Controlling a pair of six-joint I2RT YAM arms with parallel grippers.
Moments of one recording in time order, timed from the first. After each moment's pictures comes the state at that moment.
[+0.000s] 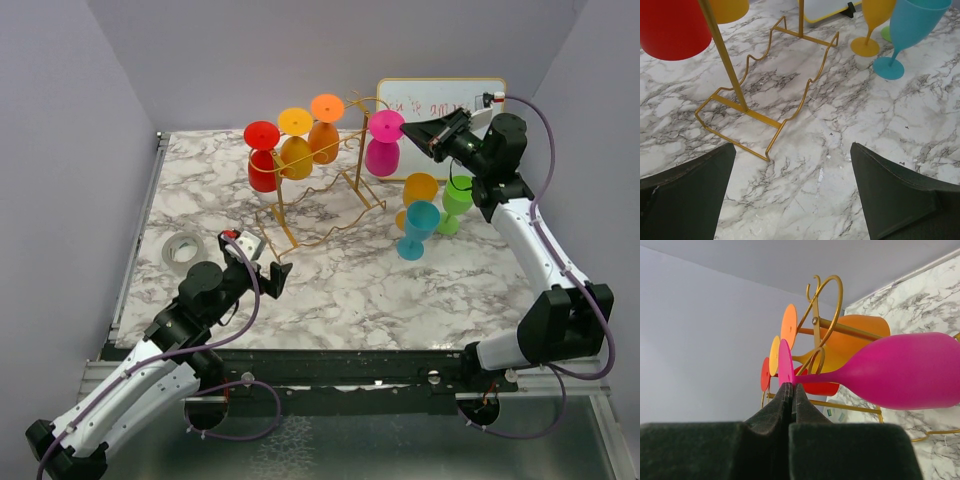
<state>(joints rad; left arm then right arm) -0.70 0.48 0.48 -0.16 -0.10 -0.02 0.11 1.43 1.26 0.18 -0.56 1.15</state>
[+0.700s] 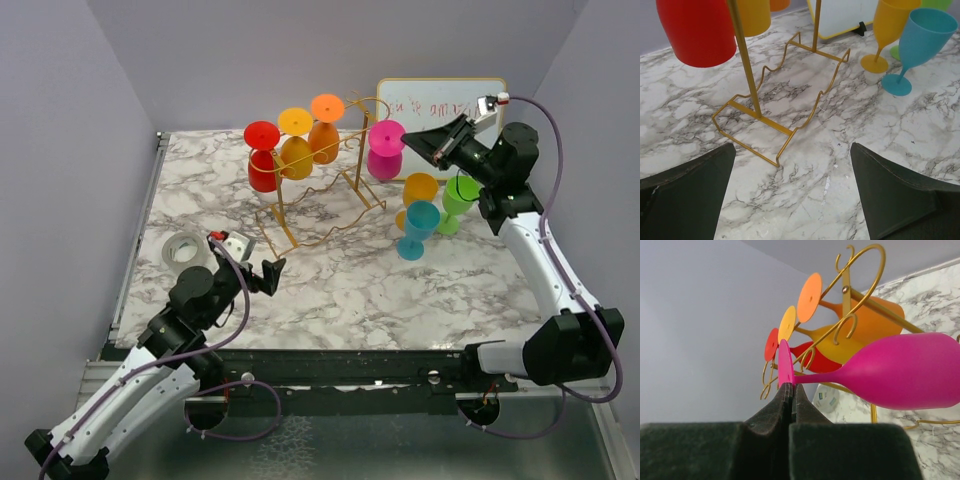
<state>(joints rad) -0.69 0.43 0.48 -0.17 -0.15 -0.03 0.11 1.33 1.21 0.17 -0.63 1.06</state>
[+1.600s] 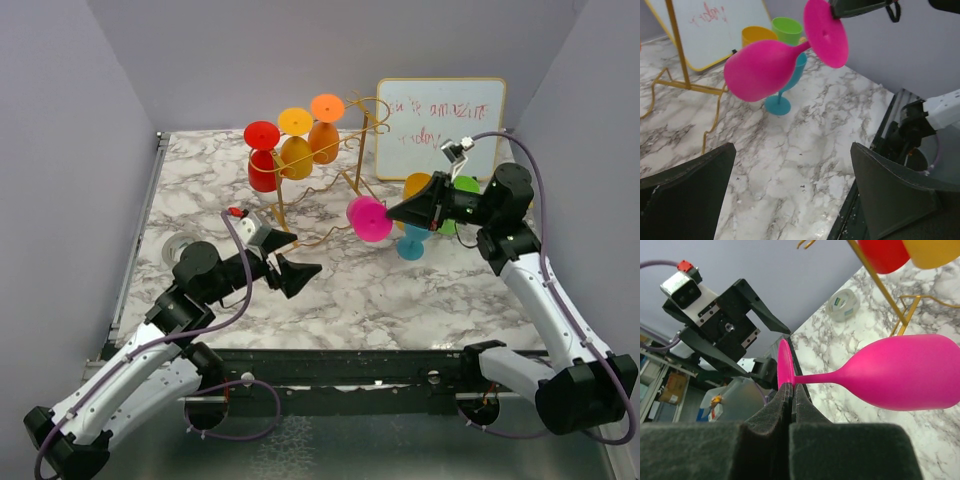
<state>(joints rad) -0.69 0.63 0.65 -0.04 0.32 -0.22 0.18 1.07 0.94 0.13 -1.09 0.67</state>
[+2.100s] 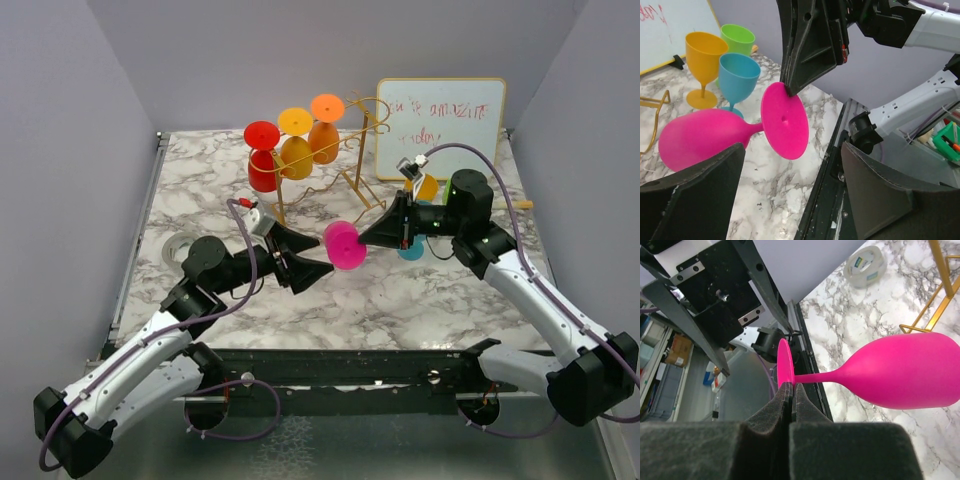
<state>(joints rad) -0.69 0.72 0.63 0.21 0.49 -0.44 0.42 1.12 0.94 0.00 -1.01 0.53</state>
